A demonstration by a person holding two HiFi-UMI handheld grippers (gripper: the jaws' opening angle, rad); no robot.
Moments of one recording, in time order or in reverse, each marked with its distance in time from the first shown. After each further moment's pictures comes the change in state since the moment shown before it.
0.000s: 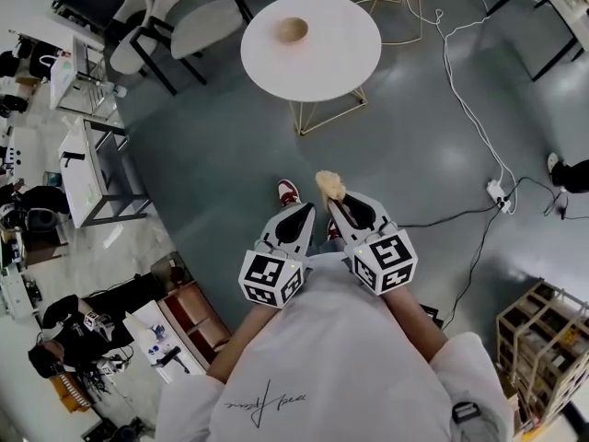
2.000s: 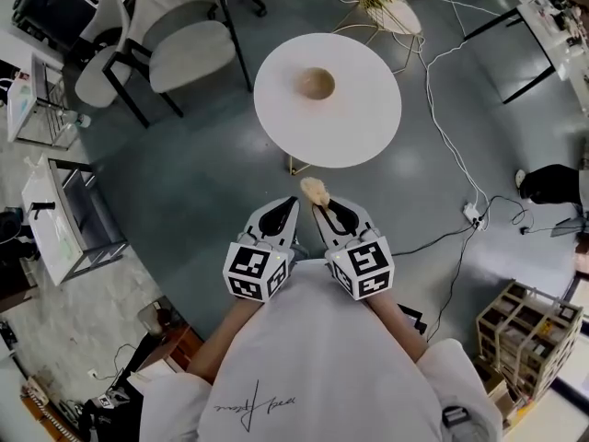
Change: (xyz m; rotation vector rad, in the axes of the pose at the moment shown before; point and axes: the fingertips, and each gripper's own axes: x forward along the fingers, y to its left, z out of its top) left arm 0.062 0.245 0.123 -0.044 -0.008 -0.113; right arm 0.239 0.008 0.099 -0.127 0.115 -0.182
